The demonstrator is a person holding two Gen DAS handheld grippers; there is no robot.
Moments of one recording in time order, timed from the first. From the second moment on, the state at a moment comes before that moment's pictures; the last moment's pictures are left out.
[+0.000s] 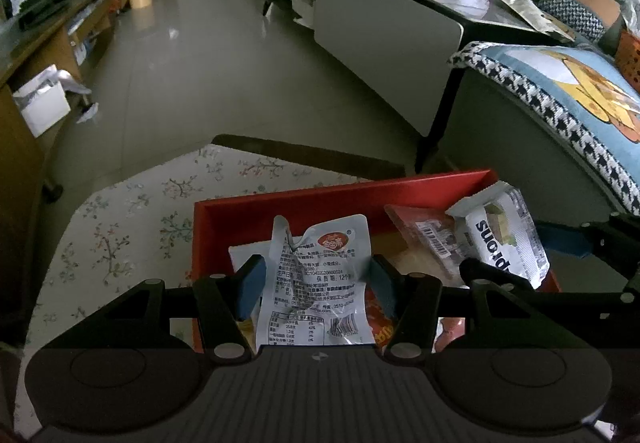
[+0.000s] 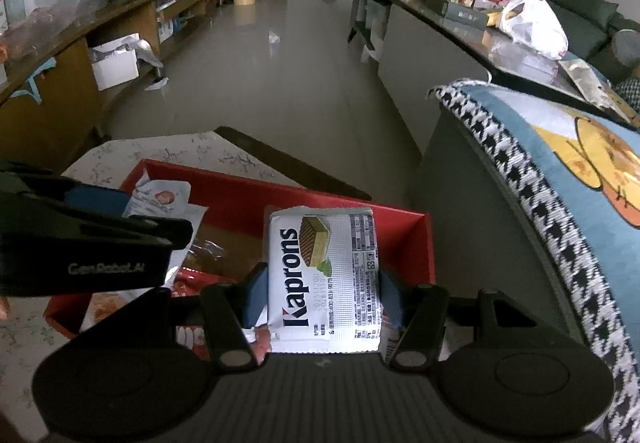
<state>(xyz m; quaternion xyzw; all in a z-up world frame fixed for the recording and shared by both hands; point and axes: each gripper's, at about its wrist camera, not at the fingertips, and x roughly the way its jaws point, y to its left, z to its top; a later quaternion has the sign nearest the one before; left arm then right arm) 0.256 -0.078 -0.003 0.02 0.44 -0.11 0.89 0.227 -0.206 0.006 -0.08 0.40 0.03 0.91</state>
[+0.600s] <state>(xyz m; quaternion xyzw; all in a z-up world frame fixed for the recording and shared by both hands) 0.265 -0.076 -0.005 0.02 0.44 -0.09 0.89 0.243 -0.214 -0.007 -0.05 0.41 0.02 0.91</state>
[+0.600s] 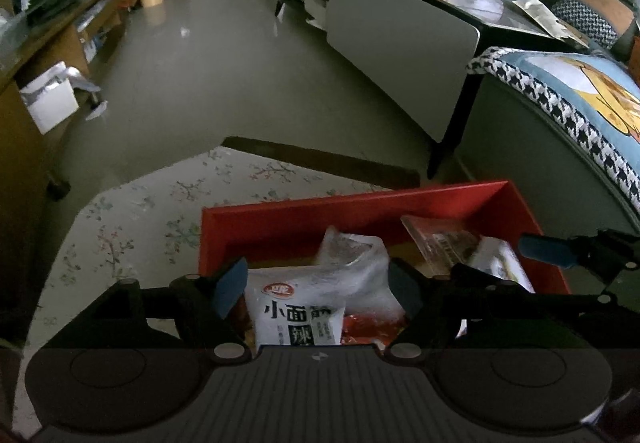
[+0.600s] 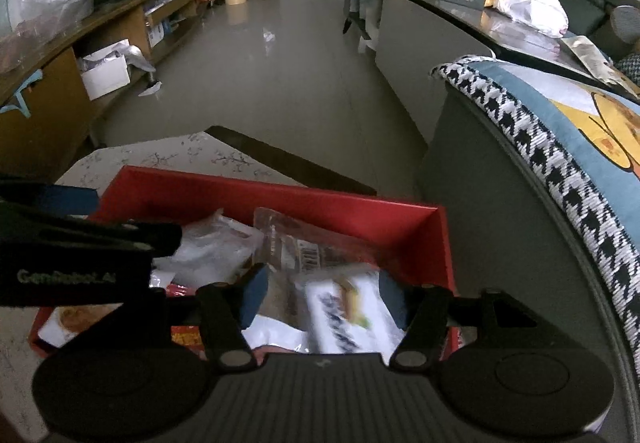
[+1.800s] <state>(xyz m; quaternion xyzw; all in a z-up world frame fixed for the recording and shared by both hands) 0.153 -0.039 0.046 0.01 0.40 -0.10 0.91 0.117 -0.202 0.062 -0.05 0.37 0.00 0.93</state>
